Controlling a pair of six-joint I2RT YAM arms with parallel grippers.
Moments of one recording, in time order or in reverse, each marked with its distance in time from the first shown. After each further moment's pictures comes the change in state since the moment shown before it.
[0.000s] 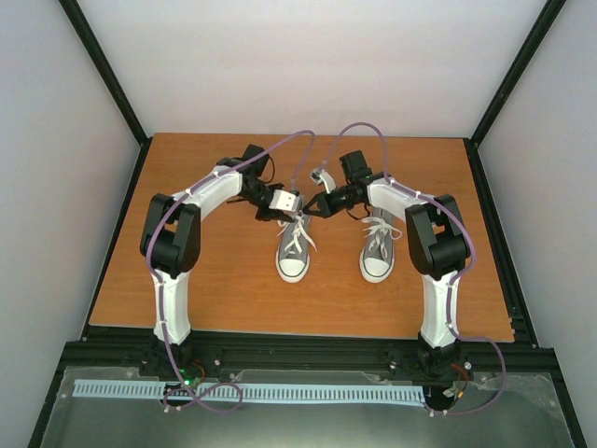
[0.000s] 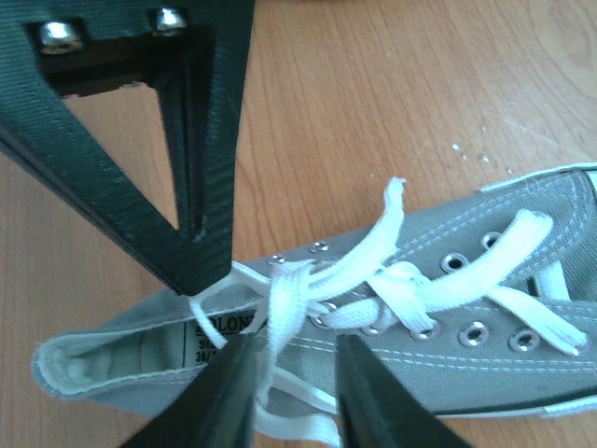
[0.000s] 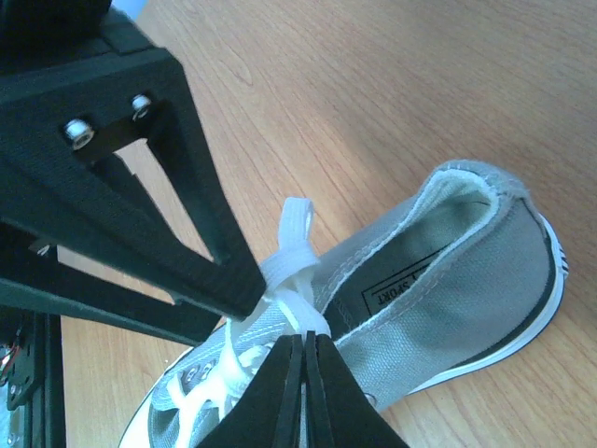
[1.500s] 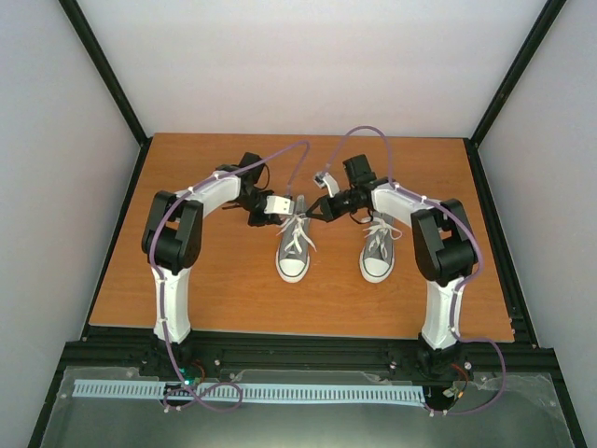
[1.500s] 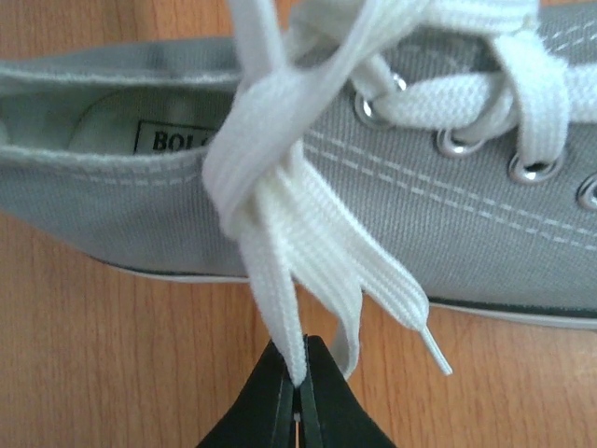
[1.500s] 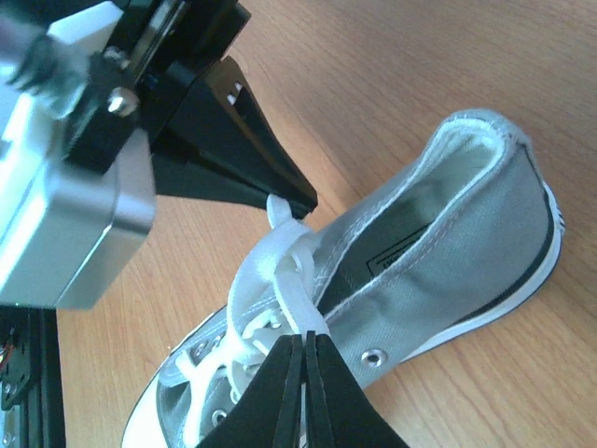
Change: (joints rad) left arm 0.032 0.037 -0.066 0.046 -0.209 -0.143; right arm 0.000 -0.060 -0.087 0.043 0.027 0.022
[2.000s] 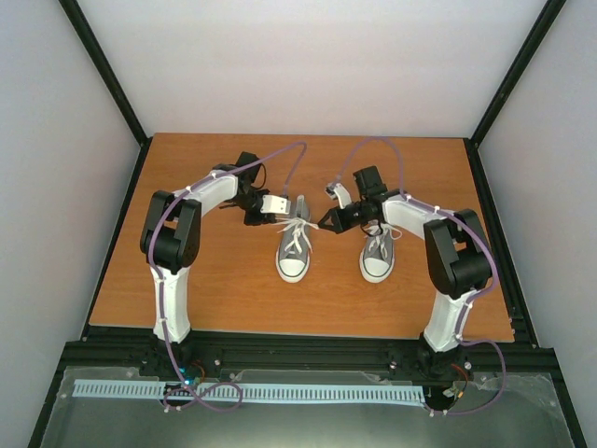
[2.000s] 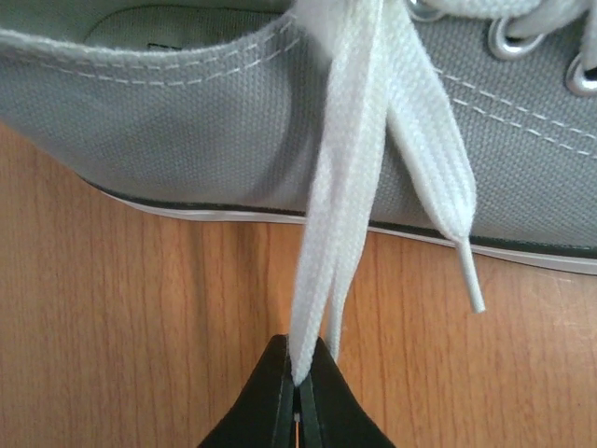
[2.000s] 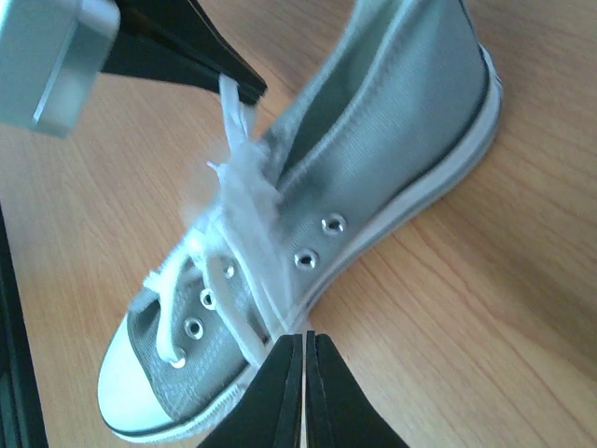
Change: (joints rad) left arm 0.022 0.000 0.000 -0.012 -0.066 0.000; right arm -0.018 -0.140 -0.190 0.024 0.097 0.020
